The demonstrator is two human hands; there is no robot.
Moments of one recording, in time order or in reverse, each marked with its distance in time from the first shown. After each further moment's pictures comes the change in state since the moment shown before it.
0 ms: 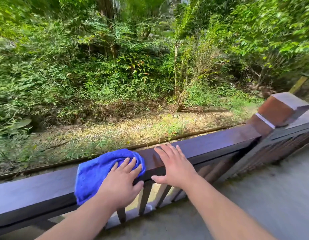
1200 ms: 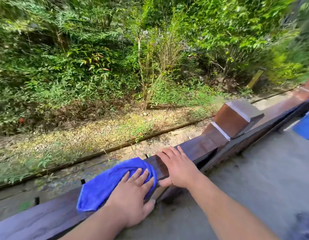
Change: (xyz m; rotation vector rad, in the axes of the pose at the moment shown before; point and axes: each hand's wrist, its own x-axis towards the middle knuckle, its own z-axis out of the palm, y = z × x) left_hand 0.191 0.197 0.021 -0.012 -0.116 0.330; right_hand -0.003 0.266 -0.038 -0.099 -0.118 0.092
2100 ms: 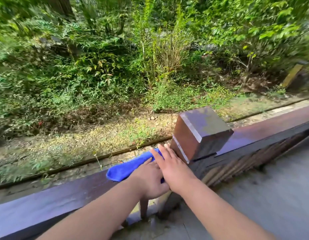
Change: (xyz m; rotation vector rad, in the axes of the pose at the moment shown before) left_hand 0.272 0.172 -0.005 -0.081 0.010 0.046; right_hand -0.016 0.221 0.003 0.107 0.091 -0.086
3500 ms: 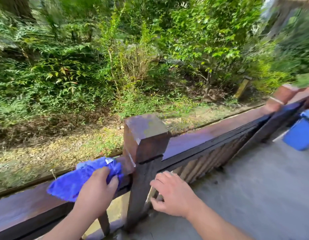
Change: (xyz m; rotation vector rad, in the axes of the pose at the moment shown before) left_hand -0.012 0.065 0.008 -0.315 0.498 -0.566; right_hand -0.144 0.115 -0.010 -0.009 0.111 -0.088
